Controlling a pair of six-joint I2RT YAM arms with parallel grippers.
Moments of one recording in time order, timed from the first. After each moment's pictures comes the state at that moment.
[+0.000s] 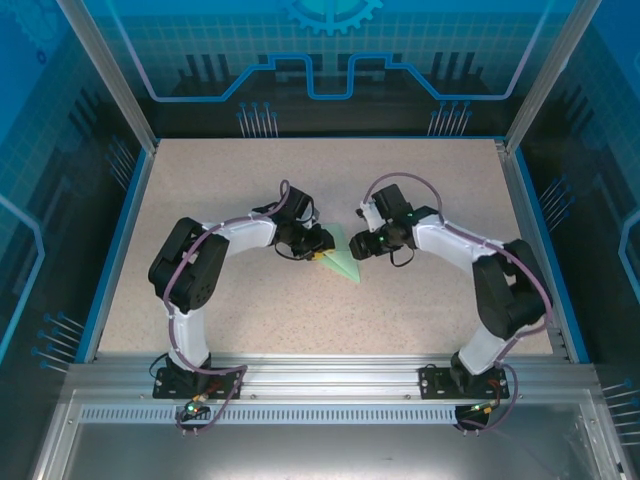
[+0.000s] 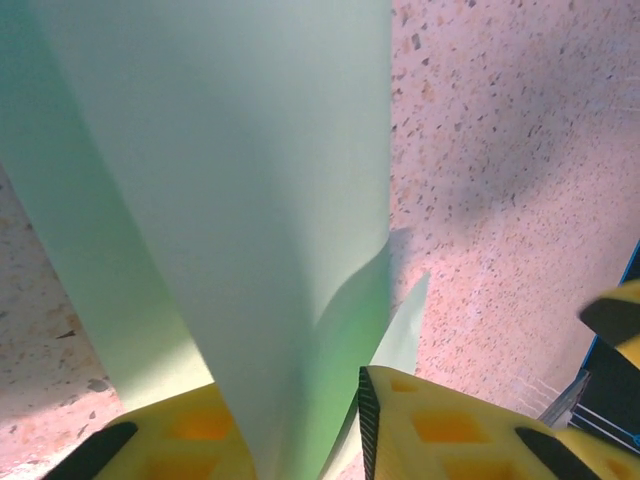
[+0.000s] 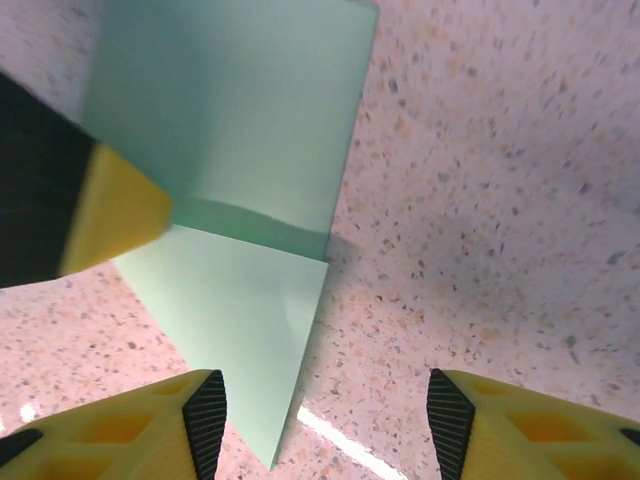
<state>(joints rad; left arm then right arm) -0.47 1.93 1.19 -0.31 0.52 -0.85 0.46 1.65 1.07 -0.51 -0.22 0.11</state>
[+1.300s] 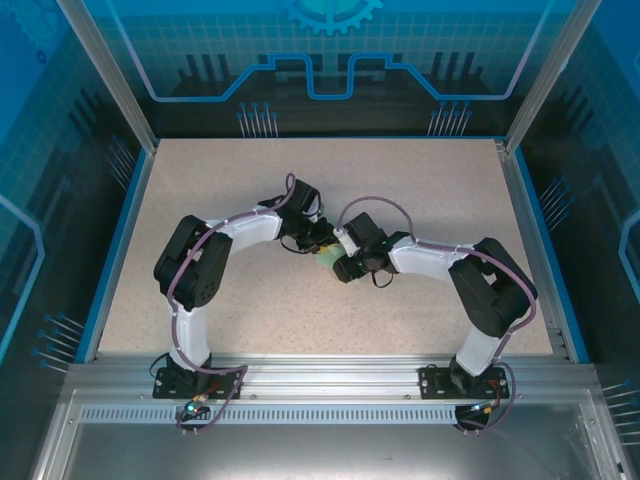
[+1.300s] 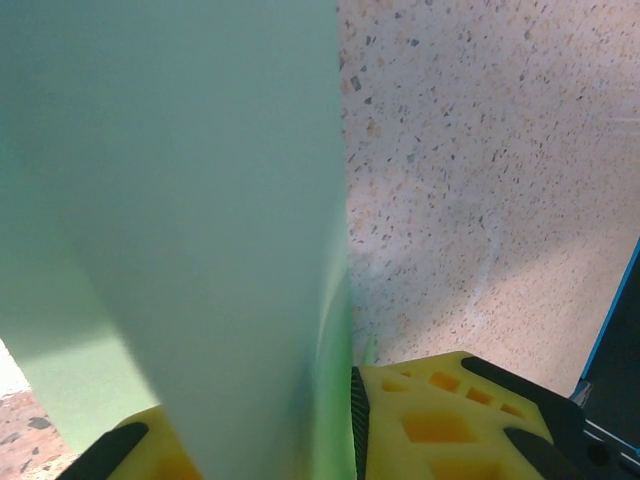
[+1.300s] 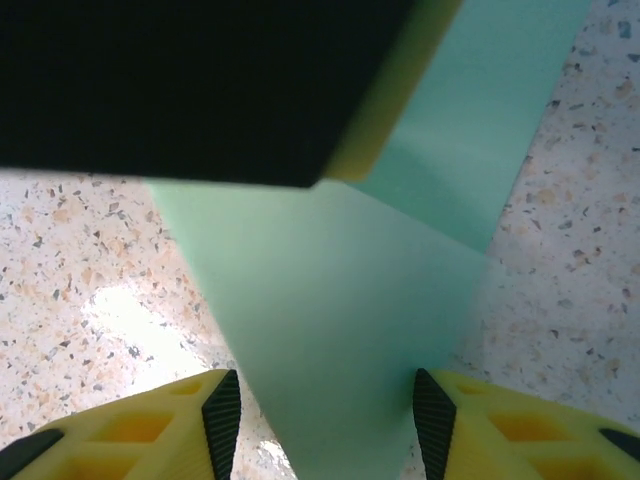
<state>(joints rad) -0.49 1.97 1.29 -0.37 0.49 -0.85 0.66 1.73 0.96 -0.30 -0.07 0.08</state>
